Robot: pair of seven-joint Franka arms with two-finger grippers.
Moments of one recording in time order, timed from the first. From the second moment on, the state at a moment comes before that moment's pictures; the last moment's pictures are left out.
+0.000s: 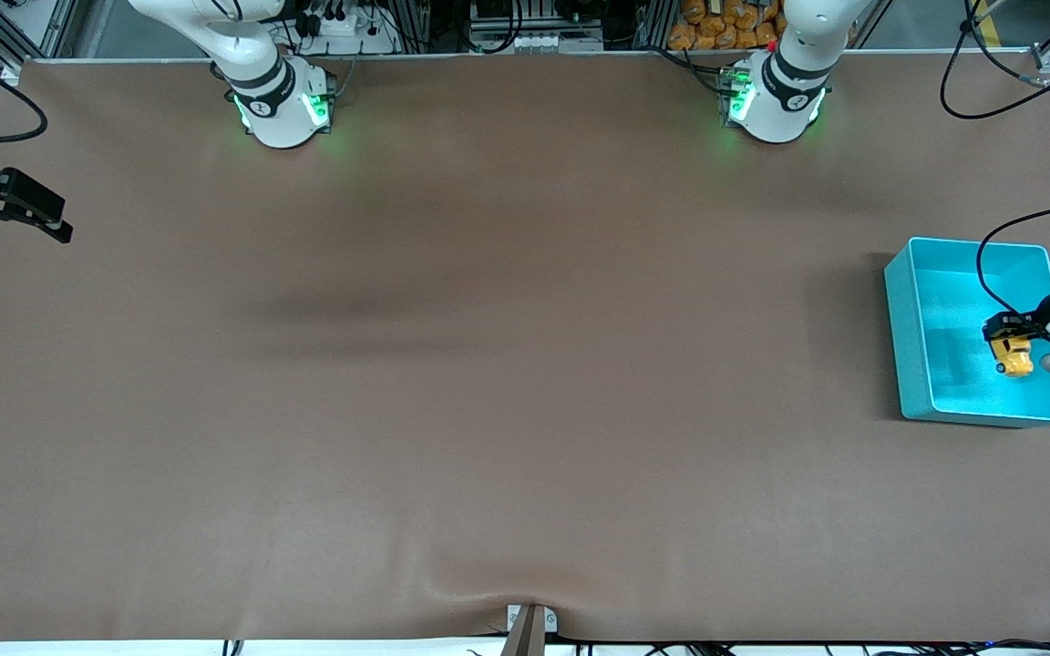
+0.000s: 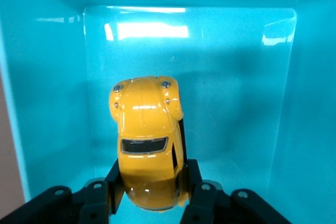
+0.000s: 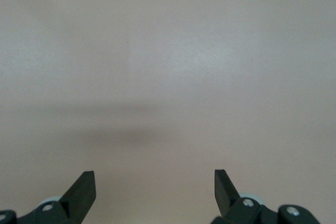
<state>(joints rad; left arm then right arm) 0.78 0.47 -0.35 -1.92 0.30 2.29 0.35 -0.02 -0.03 -0.01 -1.55 -0.01 1.54 -0.05</state>
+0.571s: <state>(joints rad) 0.77 0.55 -0.35 -1.96 0.40 2.34 0.35 -0.02 -0.03 -0.01 -1.55 -0.01 1.54 -0.05</state>
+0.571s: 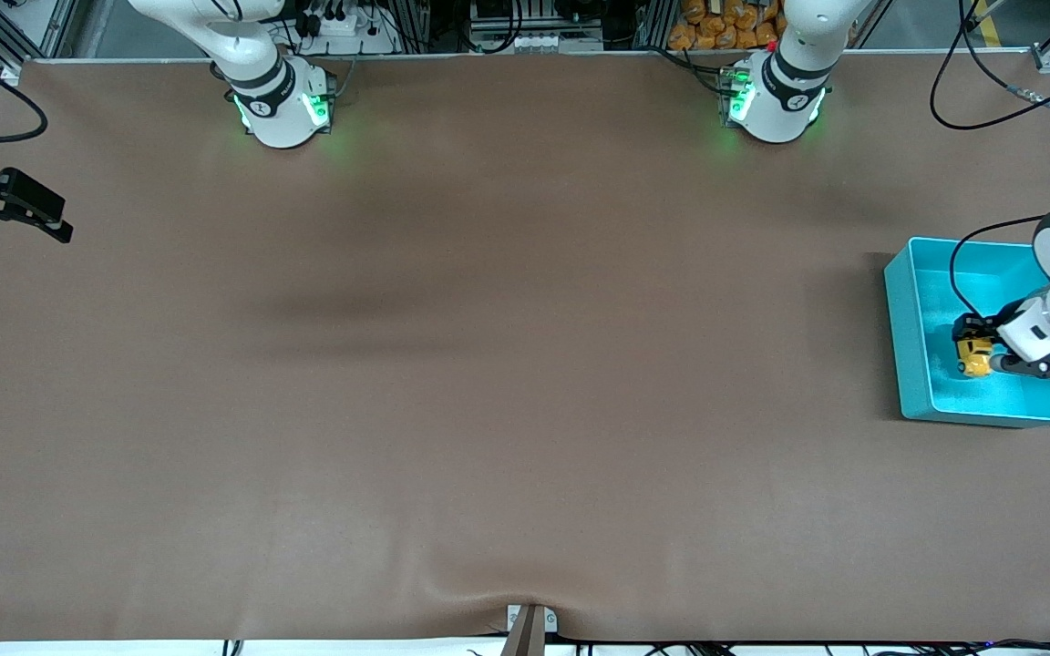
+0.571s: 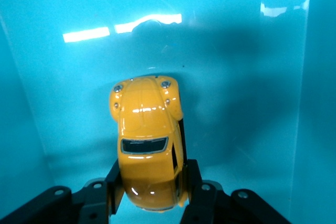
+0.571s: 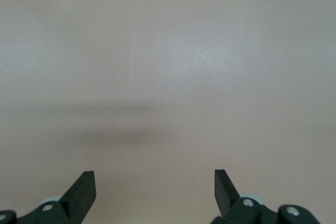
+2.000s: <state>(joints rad) 0.26 0.07 -0.25 -1.91 0.17 1.97 0.12 -0.02 -0.03 -0.01 -1.55 -0.01 1.54 -0.05</state>
